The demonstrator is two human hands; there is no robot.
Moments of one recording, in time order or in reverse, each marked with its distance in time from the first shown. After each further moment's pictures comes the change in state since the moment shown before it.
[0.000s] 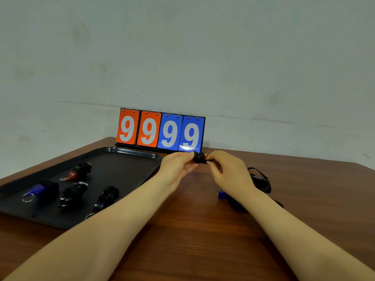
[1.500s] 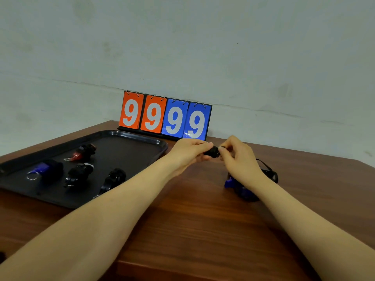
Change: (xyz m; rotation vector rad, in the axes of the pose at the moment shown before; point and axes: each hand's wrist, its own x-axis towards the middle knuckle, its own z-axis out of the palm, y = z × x) left_hand 0.000 0.008 -0.001 0.371 -0.244 0.015; right_hand 0.002 -0.008 -0.007 0.290 -0.036 0.228
